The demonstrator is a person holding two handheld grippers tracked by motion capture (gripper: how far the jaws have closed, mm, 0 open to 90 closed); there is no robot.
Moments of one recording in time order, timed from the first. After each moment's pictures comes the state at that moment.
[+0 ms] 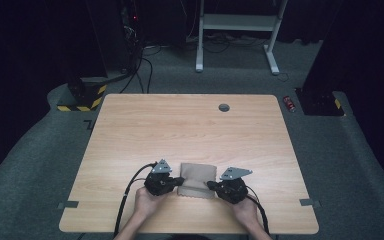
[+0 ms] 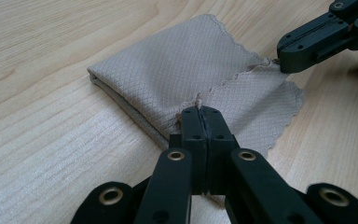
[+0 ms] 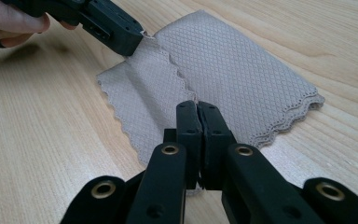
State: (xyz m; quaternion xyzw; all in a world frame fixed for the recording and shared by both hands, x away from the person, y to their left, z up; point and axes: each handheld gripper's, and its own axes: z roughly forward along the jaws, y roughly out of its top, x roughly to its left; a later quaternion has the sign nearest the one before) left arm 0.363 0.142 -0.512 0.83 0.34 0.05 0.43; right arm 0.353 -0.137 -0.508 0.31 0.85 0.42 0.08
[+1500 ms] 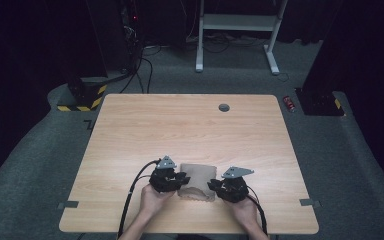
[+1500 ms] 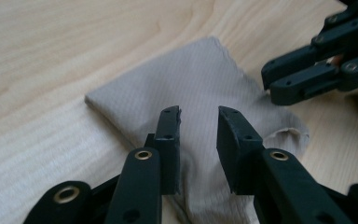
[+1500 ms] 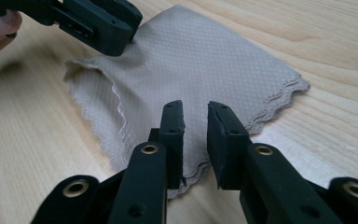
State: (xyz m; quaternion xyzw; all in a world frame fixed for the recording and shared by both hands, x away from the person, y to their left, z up) left arm 0.366 0.126 -0.505 0.82 0.37 0.05 0.43; right arm 0.355 -0.140 -0.515 0.35 0.84 0.42 0.07
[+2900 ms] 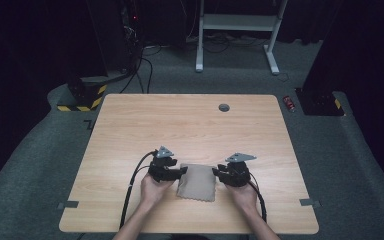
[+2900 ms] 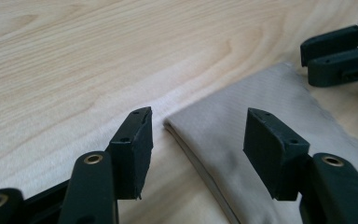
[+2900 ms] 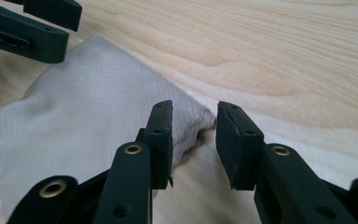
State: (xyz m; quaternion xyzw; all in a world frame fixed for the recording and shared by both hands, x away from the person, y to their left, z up) left arm 0.405 0.131 -0.506 0.79 0.44 0.10 0.41; right arm 0.401 -0.148 -0.514 0.41 0.81 0.40 0.10
